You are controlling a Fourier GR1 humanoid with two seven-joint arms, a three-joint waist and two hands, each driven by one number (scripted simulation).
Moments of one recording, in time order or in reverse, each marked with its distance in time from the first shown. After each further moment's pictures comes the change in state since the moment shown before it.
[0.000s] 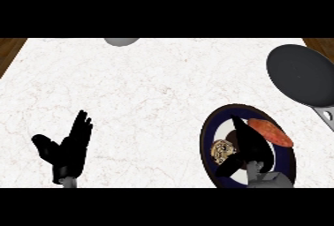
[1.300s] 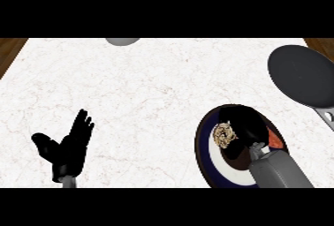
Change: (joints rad) left arm -0.009 -0.015 0.027 0.005 -0.015 -0.033 0.009; right arm -0.176 -0.169 0.088 0.202 0.191 -0.091 -0.546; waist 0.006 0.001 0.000
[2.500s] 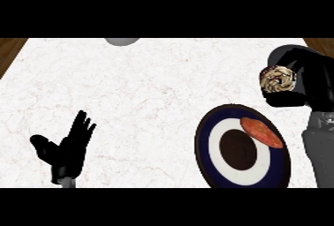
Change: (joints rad) left arm 0.012 -0.011 0.014 -0.008 -0.006 -0.014 -0.001; right arm -0.151 -0.070 -0.408 -0.184 -0.037 -0.187 -0.004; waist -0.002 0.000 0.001
